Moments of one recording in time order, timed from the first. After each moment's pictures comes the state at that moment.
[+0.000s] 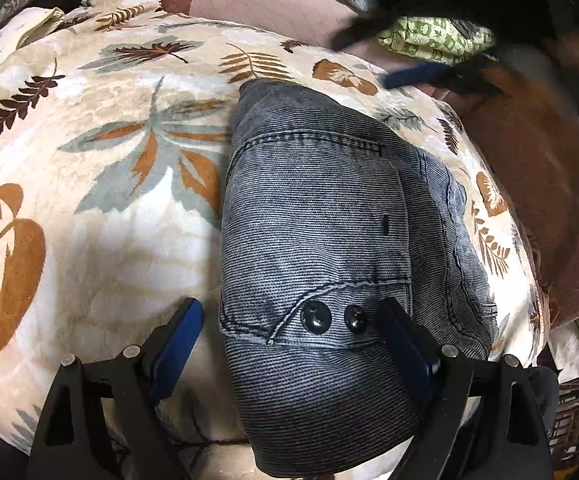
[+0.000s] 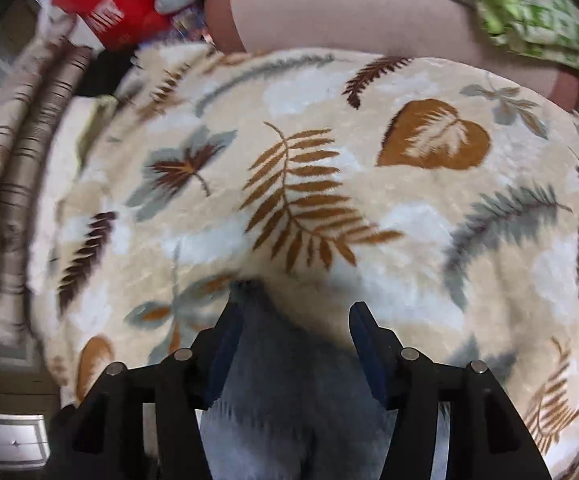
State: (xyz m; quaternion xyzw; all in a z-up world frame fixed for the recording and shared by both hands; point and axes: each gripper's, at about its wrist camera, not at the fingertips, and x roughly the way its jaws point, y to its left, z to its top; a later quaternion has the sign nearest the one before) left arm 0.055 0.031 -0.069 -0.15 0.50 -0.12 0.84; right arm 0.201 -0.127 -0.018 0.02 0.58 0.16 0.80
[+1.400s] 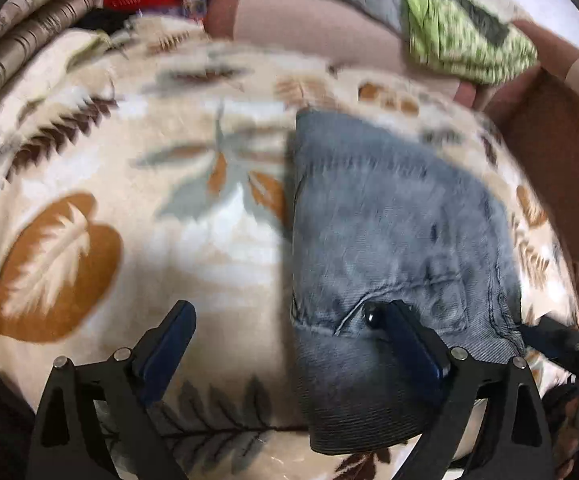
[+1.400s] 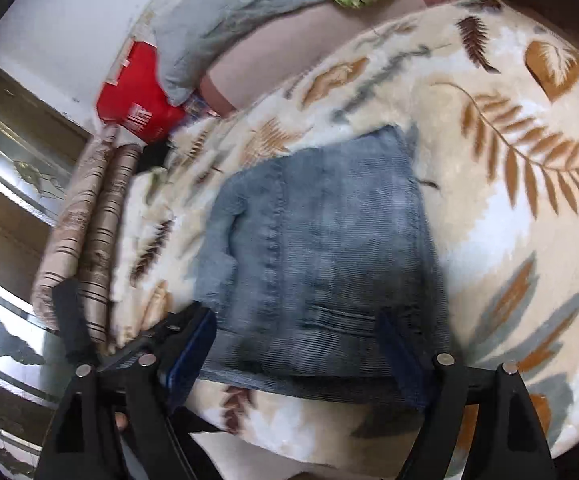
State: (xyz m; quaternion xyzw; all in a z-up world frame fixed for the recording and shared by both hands) left arm 0.037 0.043 -0.065 -0.11 0.50 -0.03 0.86; right arm 0.003 -0.250 -0.072 0.25 0.49 0.18 0.82
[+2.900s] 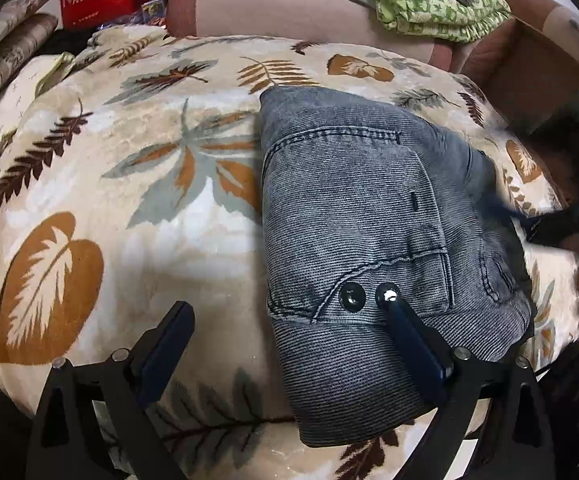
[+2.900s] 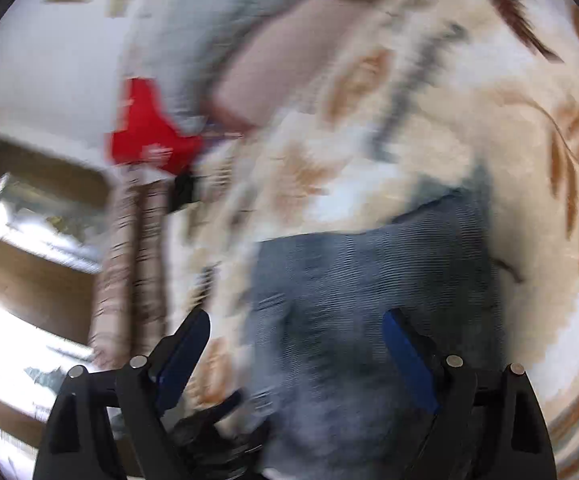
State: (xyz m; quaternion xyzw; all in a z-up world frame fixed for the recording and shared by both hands) left arm 0.039 0.027 -0.057 -0.04 0.51 -0.07 0.86; right arm 0.104 -0.260 -0.080 0.37 0.50 0.20 0.76
